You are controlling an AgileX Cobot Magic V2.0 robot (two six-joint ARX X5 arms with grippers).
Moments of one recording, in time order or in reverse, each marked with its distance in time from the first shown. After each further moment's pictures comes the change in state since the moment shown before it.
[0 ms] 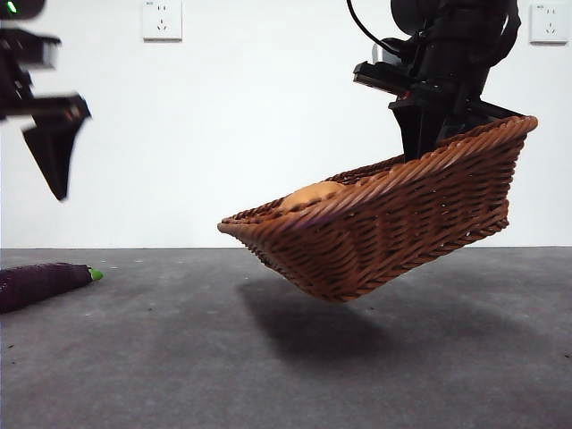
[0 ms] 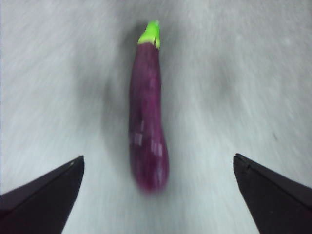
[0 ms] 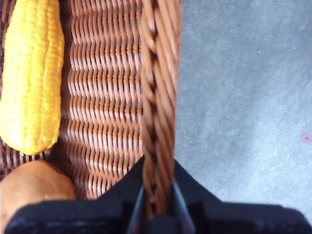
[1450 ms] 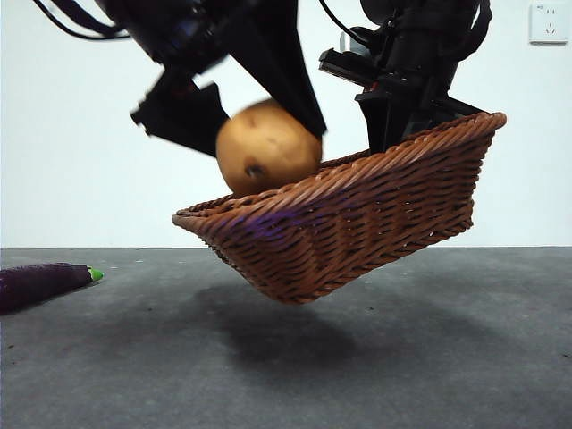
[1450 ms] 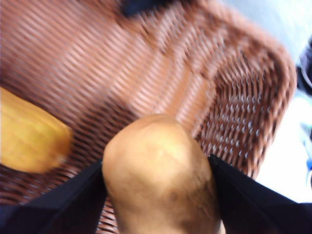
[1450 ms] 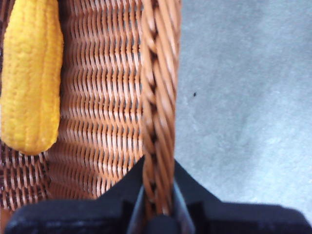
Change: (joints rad) left arm -0.660 -0.097 -0.129 0.238 0.327 -0.193; right arm 0.087 0.000 0.000 0.027 -0.011 0.016
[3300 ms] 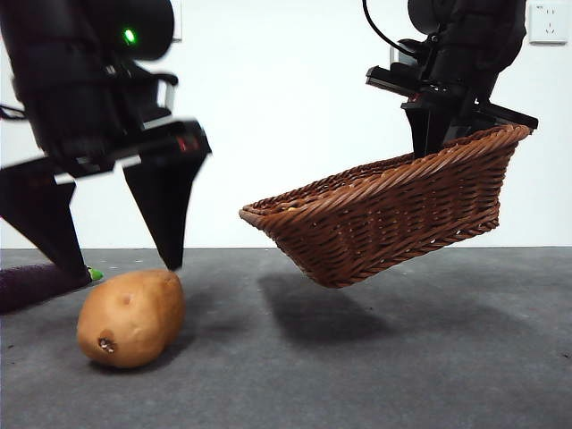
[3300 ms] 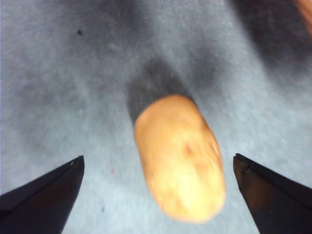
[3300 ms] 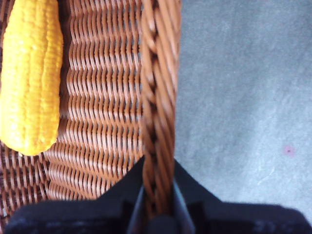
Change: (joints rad) left arm 0.213 0.137 -0.002 -0.281 -0.243 -0.038; right arm -0.144 0.000 0.000 0.031 0.003 0.011
